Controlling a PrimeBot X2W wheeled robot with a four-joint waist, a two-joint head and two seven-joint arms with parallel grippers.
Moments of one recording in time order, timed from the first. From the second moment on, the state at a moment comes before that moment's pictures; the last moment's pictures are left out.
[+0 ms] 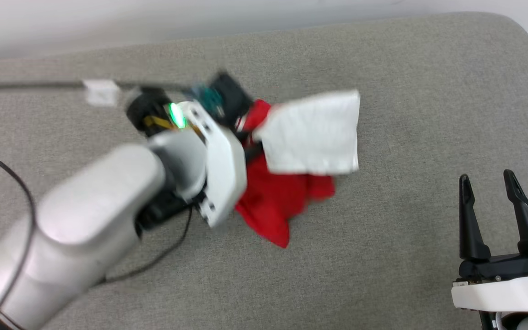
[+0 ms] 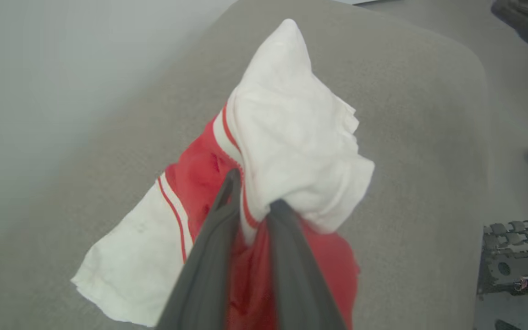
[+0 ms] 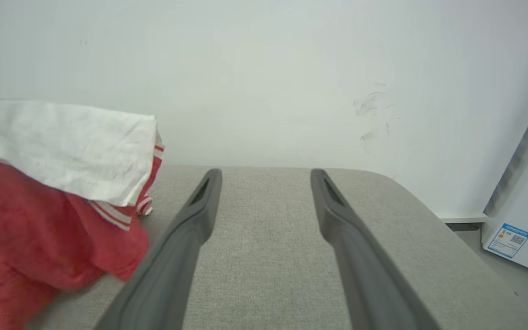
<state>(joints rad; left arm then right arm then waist) -1.04 0.59 -1.06 0.11 -0.92 -0.13 0.41 0.00 -0.05 -0.07 -0.13 0.05 0.13 -0.26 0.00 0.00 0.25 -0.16</state>
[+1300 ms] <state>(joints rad) -0.68 0.46 -0.91 0.24 -0.71 0.28 -0.26 0.06 -0.05 -0.09 -0.09 0.02 0.13 -0.26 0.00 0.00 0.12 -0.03</state>
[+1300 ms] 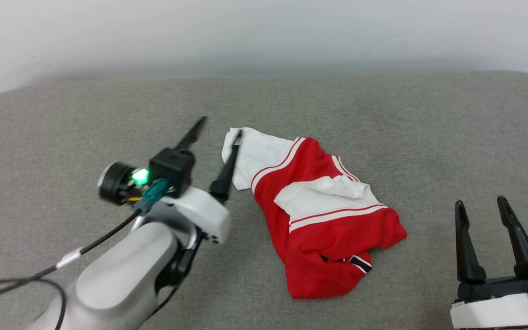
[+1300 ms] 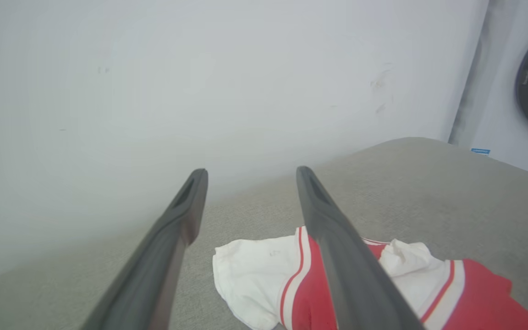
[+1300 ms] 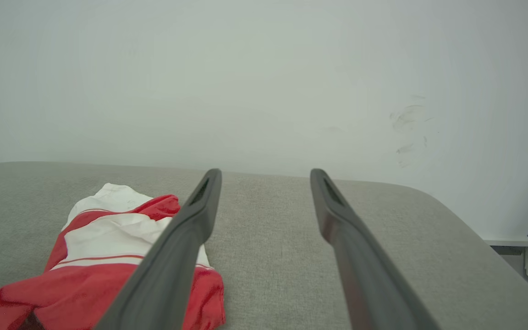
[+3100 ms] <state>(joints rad) 0.13 0.08 -0.01 0.08 -0.07 0.00 -0.26 0.19 -0.05 -0.06 -0.02 0.15 0.13 -0.26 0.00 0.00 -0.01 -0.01</state>
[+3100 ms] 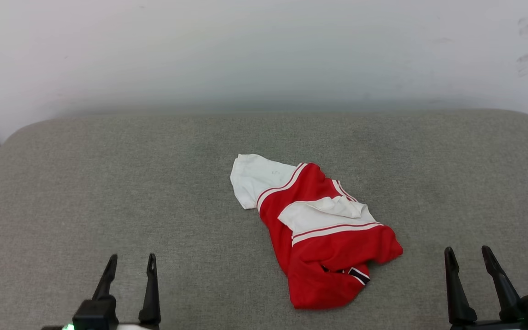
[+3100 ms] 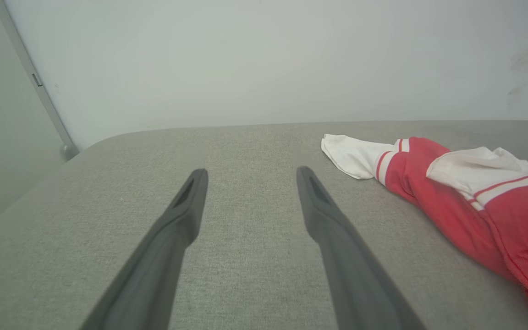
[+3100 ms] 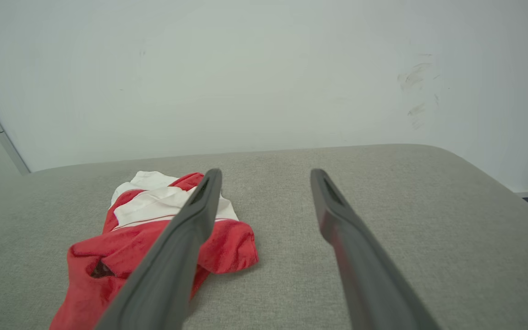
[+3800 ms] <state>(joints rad) -0.62 0.26 -0.15 0.38 -0.10 -0.13 -0.14 0.09 -0.05 -0.05 -0.08 0.12 0.13 -0.26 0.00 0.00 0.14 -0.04</state>
